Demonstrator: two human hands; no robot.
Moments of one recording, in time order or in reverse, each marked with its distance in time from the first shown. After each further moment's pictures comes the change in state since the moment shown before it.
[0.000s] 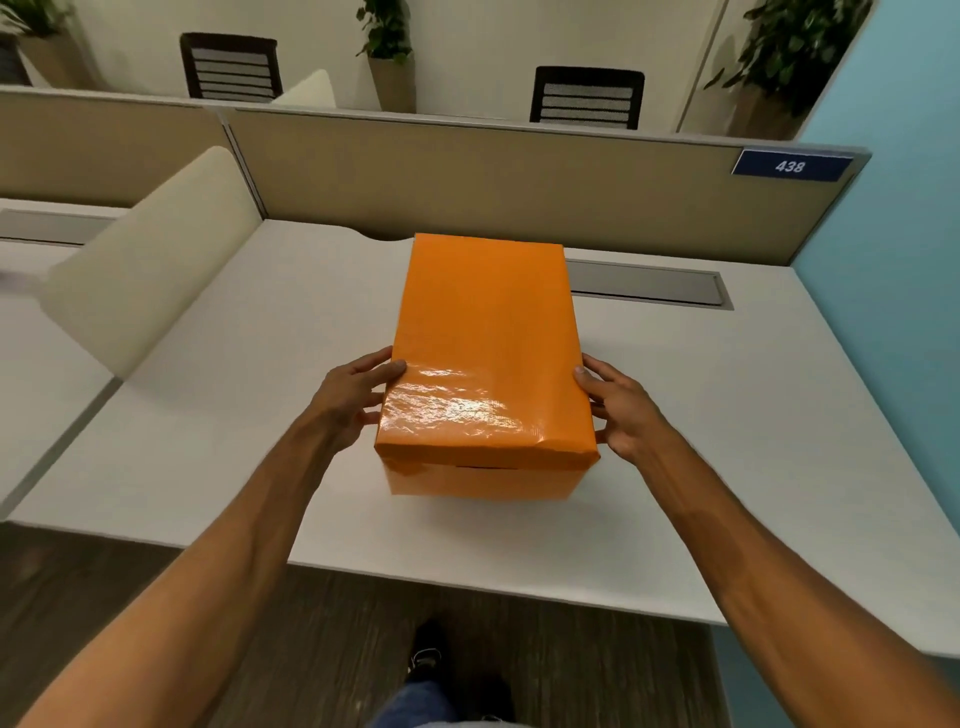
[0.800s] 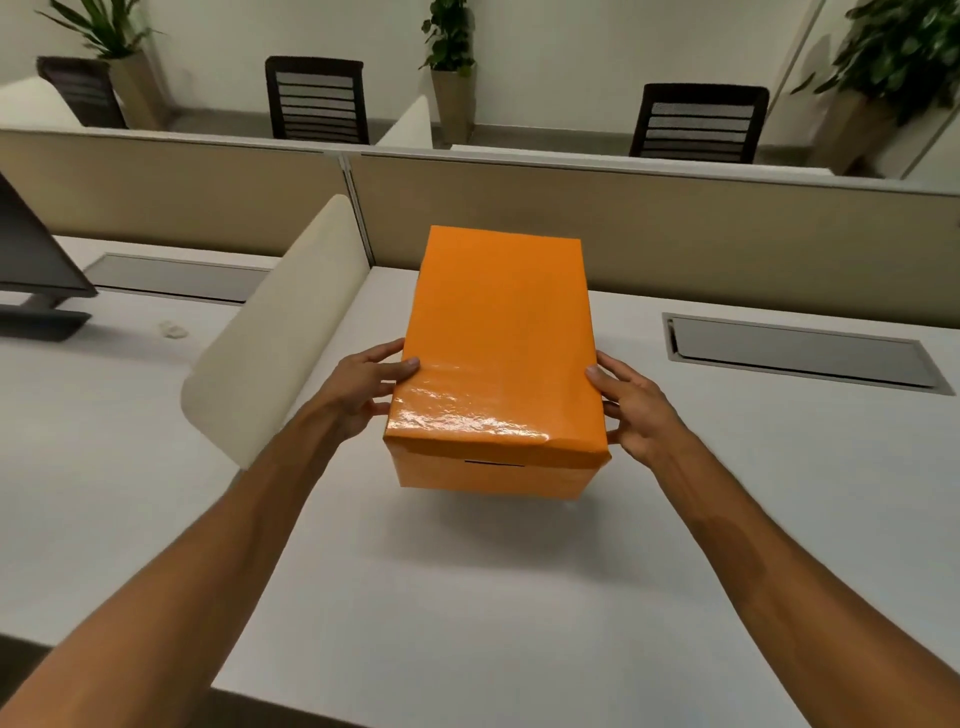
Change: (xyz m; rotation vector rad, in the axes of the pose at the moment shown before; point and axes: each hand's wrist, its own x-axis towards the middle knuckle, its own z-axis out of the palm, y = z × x) left_hand 0.182 0.109 -0.255 0.040 -0.027 -0.030; right_hand 0.163 -0.073 0.272 0.007 -0.046 -0.015
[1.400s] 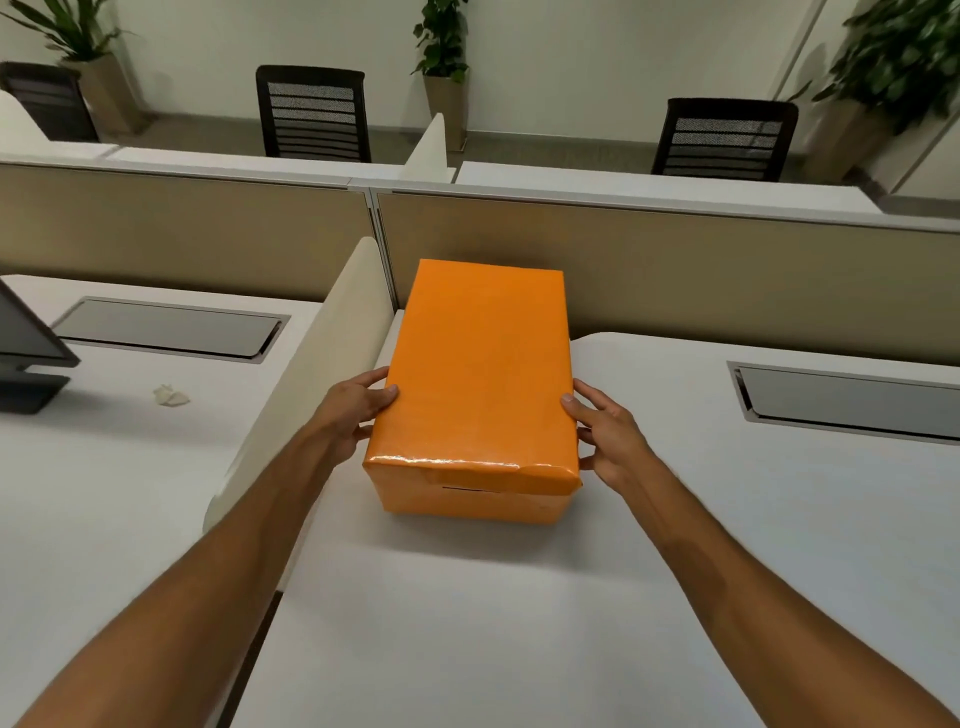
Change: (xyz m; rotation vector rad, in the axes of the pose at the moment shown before) left_hand 0.138 0.037 -0.119 0.045 0.073 -0.038; right_hand 0.126 -0.017 0.144 0.065 0.052 0.059
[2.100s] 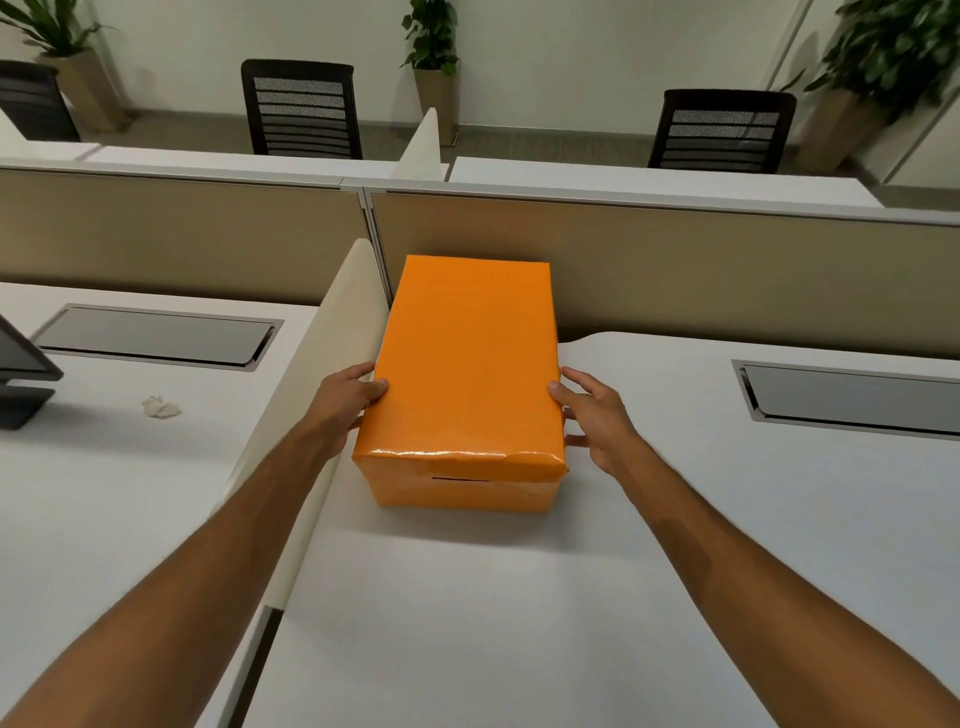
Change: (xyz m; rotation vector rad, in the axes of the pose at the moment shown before) left_hand 0.024 0.012 -0.009 0.111 0.085 0.030; right_hand 0.029 -0.011 0.024 -0.215 0.066 -0.124
